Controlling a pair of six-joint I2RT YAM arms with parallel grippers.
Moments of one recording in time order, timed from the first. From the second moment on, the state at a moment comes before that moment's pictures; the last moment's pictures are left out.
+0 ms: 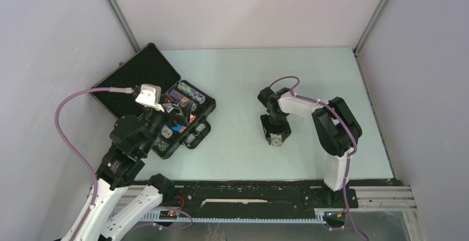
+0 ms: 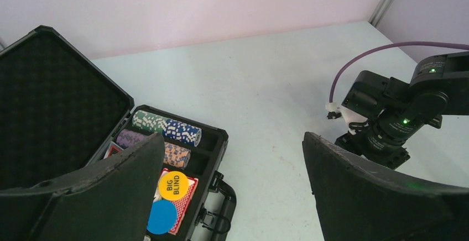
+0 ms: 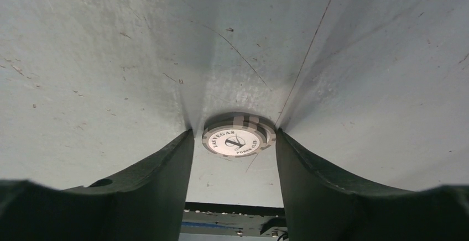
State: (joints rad) left arm -0.53 0.53 0.91 -0.41 -0.18 -0.09; right arm 0.59 1.91 1.26 -0.93 -0.02 0.41
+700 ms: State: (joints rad) left arm -0.53 0.54 0.91 -0.41 -0.19 -0.09; right arm 0.60 1.91 1.24 -0.91 -0.02 0.42
